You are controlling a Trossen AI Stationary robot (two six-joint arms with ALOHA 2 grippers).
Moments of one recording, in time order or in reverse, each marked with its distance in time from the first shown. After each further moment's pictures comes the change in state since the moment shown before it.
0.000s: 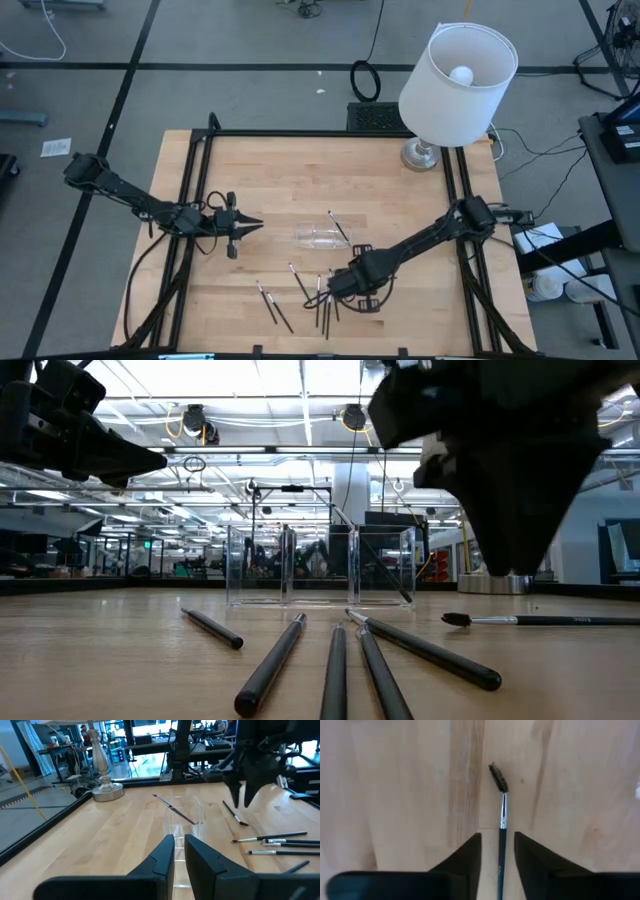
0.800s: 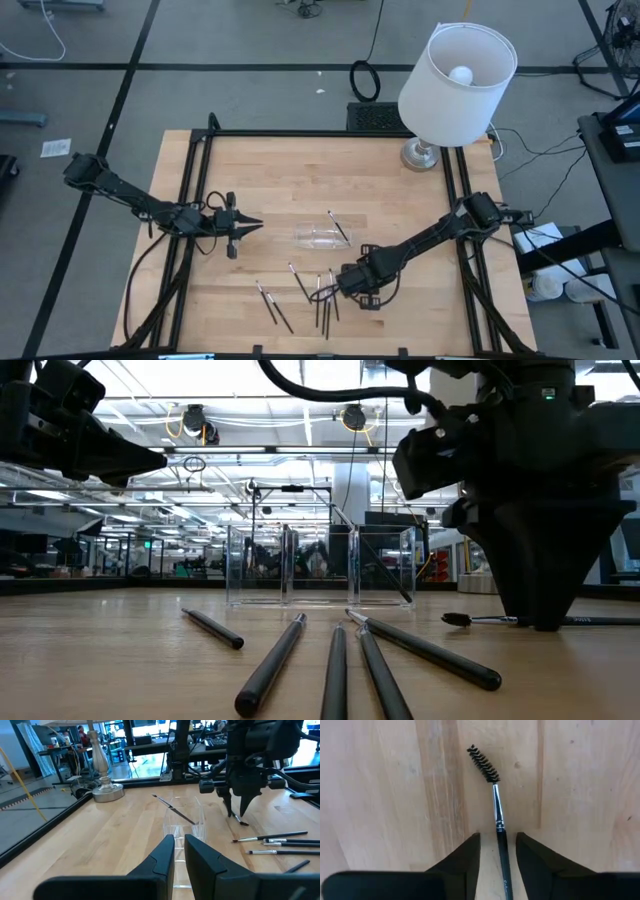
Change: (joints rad) left arm 0.000 0.000 0.000 0.003 0.000 0.008; right arm -0.002 -0.009 -0.269 0.267 -0.006 0.135
